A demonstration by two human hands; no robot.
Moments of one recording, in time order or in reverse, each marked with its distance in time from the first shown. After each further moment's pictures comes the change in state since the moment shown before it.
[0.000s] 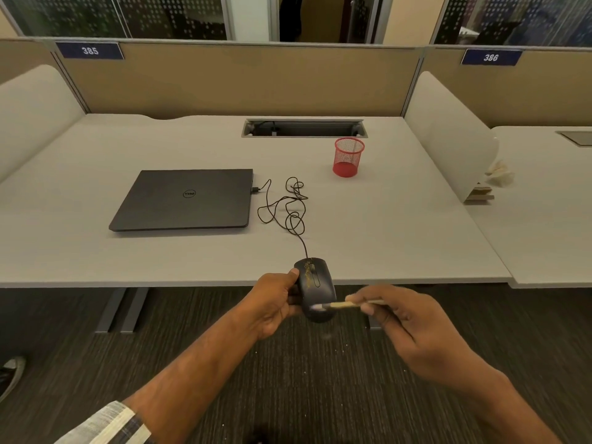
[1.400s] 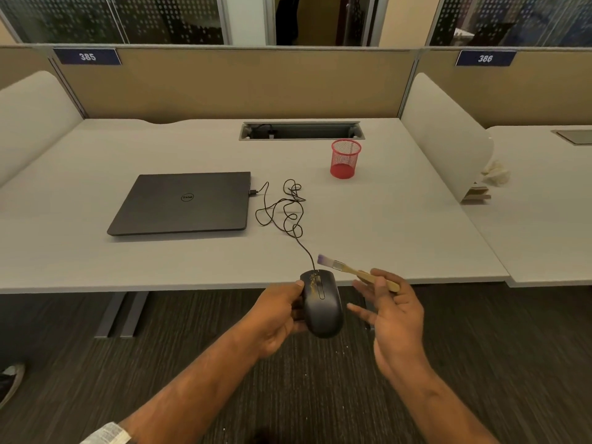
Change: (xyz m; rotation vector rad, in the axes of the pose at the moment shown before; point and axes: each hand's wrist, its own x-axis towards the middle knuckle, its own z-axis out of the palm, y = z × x) left_hand -0.008 -0.020 0.000 0.062 -0.085 0.027; right_hand 0.018 0.012 0.060 0.924 0.735 0.713
